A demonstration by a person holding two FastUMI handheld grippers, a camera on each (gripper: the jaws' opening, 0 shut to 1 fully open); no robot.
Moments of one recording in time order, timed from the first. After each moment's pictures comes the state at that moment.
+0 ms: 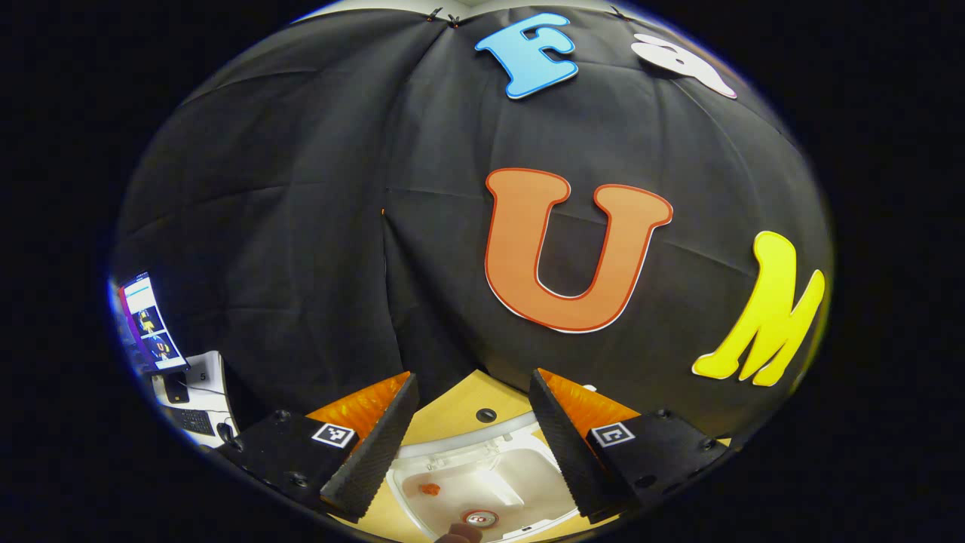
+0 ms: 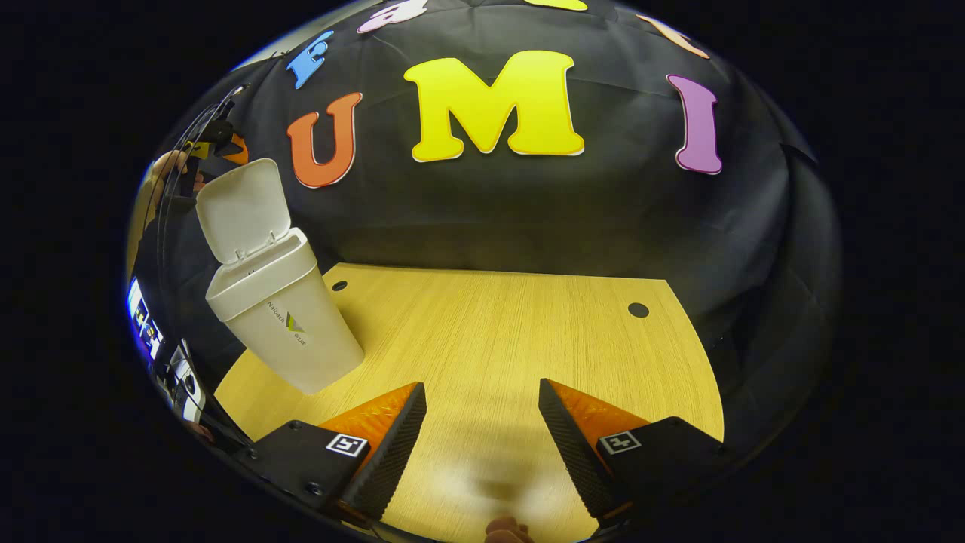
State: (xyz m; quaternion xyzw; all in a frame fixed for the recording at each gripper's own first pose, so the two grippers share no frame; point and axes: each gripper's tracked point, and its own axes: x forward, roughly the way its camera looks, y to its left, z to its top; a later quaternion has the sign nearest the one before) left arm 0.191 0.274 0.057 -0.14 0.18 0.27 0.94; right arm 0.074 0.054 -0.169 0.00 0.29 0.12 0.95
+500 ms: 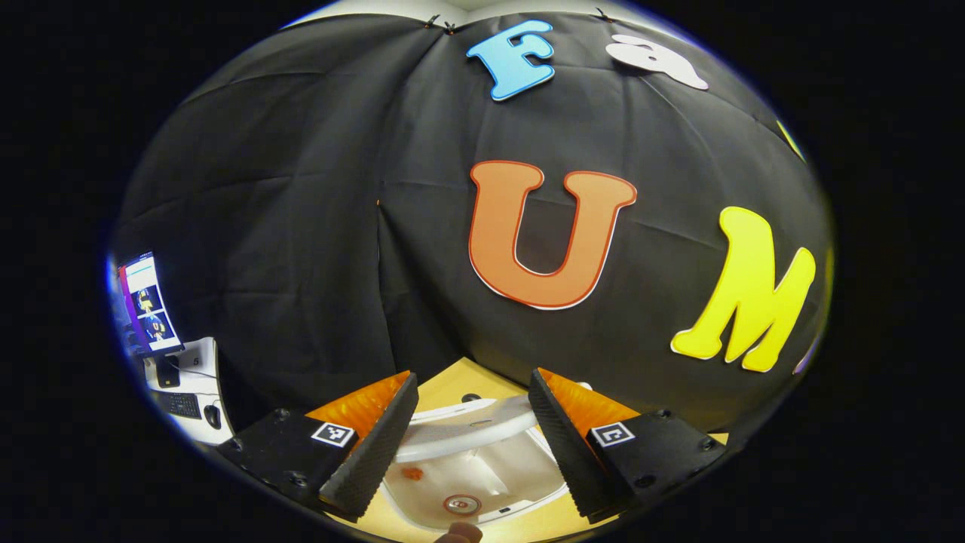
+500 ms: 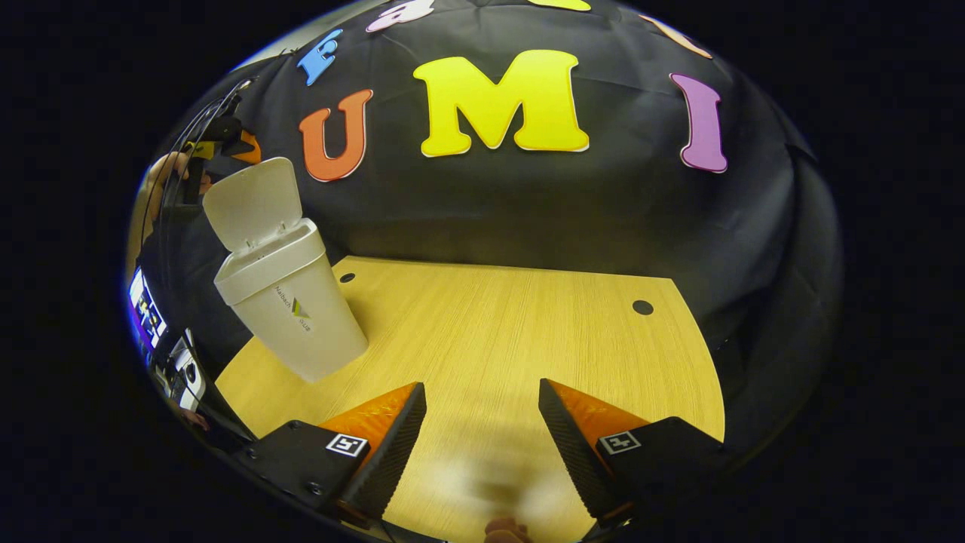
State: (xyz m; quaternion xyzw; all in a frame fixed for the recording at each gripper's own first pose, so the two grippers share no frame) left arm 0.161 0.215 0.030 -0.14 0.17 0.27 0.94; right arm 0.064 0.041 -0.180 0.00 0.30 0.14 0.94
